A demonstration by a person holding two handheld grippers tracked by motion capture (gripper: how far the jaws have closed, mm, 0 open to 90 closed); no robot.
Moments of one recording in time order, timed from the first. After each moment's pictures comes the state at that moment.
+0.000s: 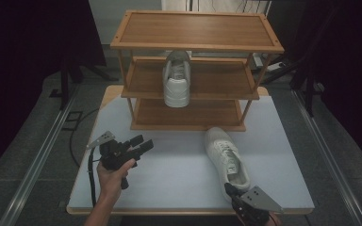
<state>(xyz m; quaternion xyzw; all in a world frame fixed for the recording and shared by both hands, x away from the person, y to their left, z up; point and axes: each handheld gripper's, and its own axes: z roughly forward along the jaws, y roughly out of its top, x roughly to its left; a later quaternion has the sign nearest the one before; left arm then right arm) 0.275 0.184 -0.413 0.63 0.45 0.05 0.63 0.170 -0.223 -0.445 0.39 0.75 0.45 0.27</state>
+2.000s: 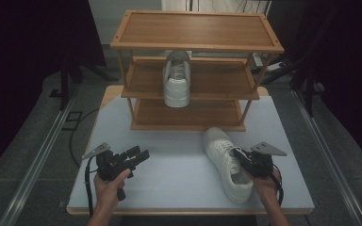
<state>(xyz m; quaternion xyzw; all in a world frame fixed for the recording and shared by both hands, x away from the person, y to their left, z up) 0.259 0.194 -0.435 0.62 0.48 0.02 0.62 0.300 -0.265 -0.453 0.45 0.74 0.45 0.22</state>
